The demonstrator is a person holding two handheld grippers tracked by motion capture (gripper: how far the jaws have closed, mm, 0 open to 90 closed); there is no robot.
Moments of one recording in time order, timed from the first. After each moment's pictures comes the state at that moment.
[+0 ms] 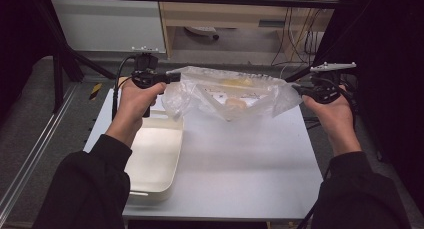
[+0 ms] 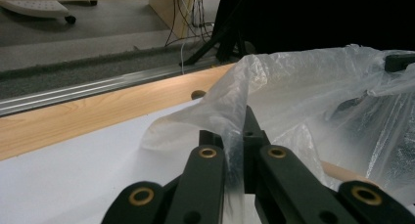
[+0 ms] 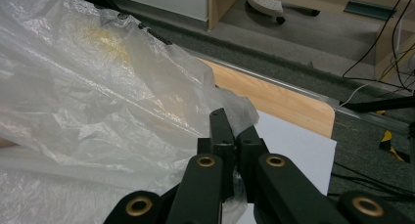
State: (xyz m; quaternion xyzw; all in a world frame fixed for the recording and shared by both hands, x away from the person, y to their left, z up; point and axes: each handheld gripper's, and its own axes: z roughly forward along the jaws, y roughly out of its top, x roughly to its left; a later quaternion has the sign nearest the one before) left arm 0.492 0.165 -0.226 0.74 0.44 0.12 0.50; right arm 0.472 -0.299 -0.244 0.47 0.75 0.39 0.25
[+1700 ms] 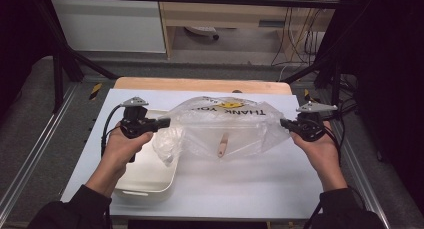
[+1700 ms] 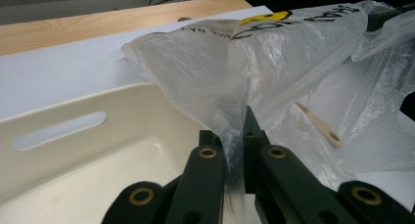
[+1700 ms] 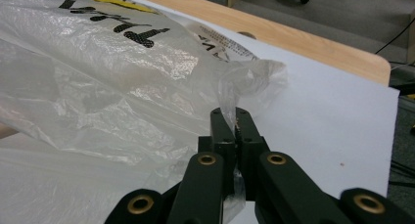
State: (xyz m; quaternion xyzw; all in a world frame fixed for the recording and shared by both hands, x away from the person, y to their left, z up) left arm 0.417 0.199 -0.318 0.77 0.41 0.09 0.47; right arm 0.419 -0.282 -0.330 0.45 0.77 0.38 0.23
